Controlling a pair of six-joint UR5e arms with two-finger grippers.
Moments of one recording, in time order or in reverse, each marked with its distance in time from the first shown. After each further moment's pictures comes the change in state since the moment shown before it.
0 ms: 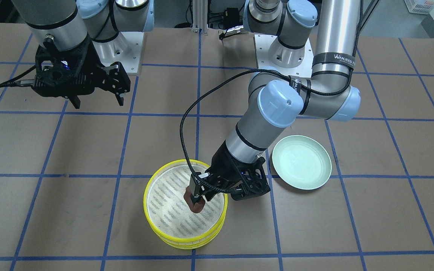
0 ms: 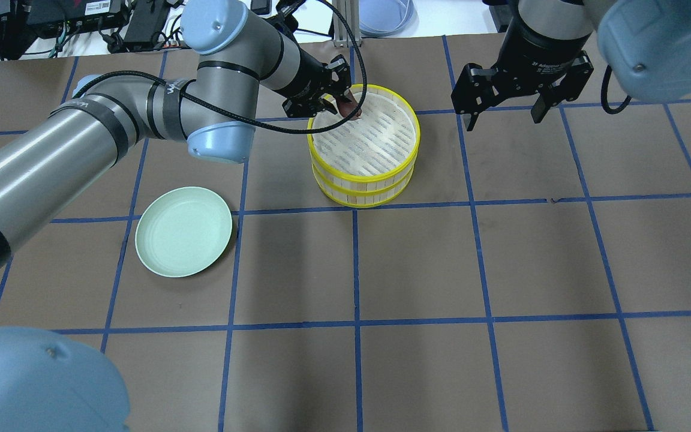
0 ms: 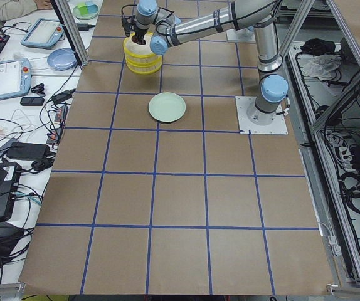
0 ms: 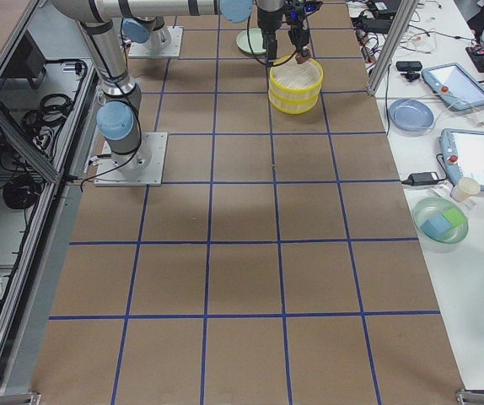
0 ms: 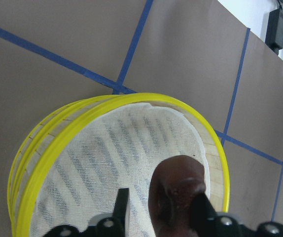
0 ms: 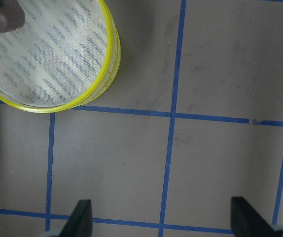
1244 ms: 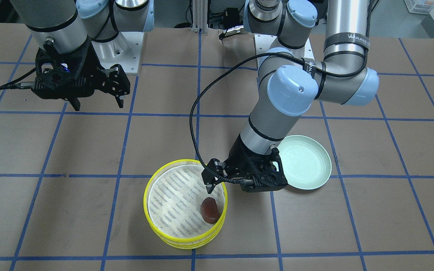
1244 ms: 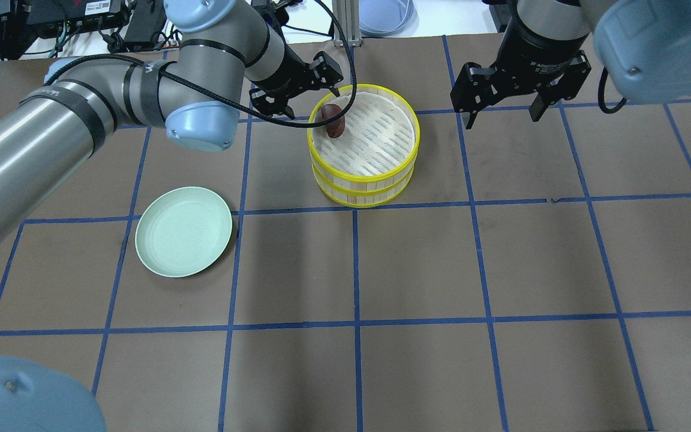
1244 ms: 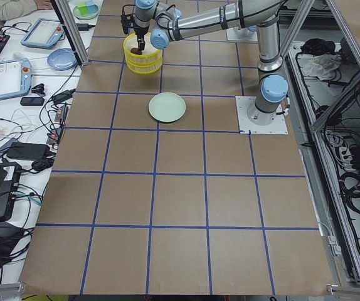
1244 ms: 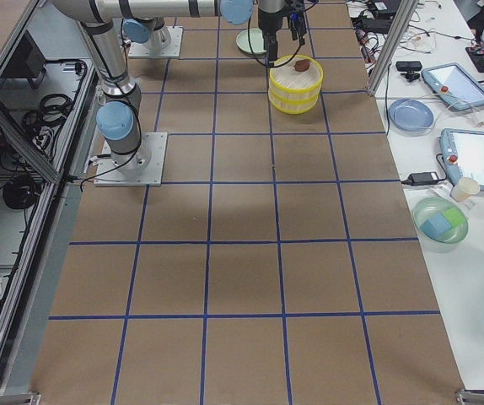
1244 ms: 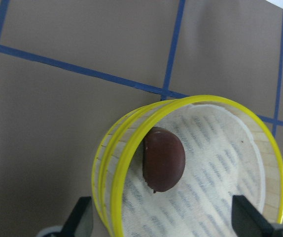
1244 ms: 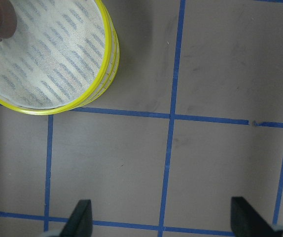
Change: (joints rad) left arm 0.045 0.095 0.046 -0.284 0.188 0.293; right arm -0.002 0.003 0.006 -0.010 -0.003 0.001
